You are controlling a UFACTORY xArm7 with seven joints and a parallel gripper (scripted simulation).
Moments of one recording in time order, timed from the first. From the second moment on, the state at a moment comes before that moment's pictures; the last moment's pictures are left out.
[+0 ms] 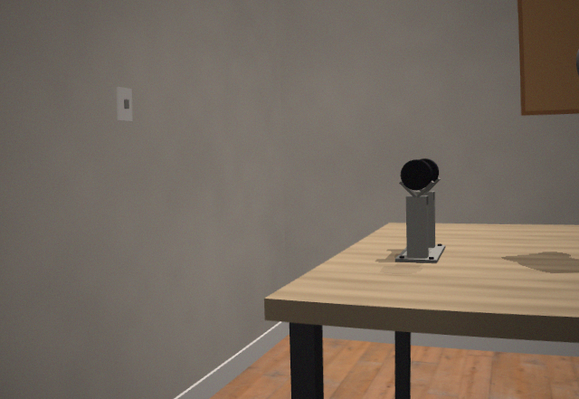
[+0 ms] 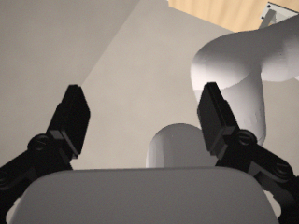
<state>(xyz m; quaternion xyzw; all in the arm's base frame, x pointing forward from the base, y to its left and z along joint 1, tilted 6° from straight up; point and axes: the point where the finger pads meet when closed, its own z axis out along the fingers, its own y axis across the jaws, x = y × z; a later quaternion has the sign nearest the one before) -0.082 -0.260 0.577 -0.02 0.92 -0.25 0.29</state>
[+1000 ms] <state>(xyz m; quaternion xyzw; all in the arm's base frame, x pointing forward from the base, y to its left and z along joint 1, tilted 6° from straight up) 0.199 -0.355 0.464 -0.31 0.92 -0.09 0.23</state>
